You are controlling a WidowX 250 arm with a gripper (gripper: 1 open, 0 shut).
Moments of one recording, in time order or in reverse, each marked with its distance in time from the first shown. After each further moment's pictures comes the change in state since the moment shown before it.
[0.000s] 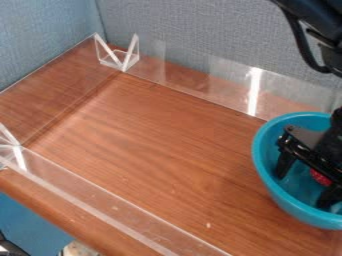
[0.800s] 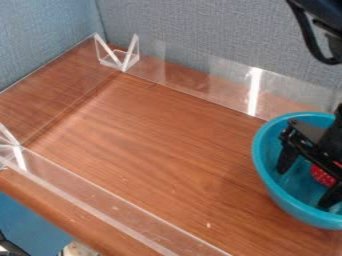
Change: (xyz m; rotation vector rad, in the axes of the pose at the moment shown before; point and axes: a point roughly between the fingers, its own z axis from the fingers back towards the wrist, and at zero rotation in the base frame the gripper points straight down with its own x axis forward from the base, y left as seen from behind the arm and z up) arm 0.009 0.005 0.011 0.003 -0.006 -0.055
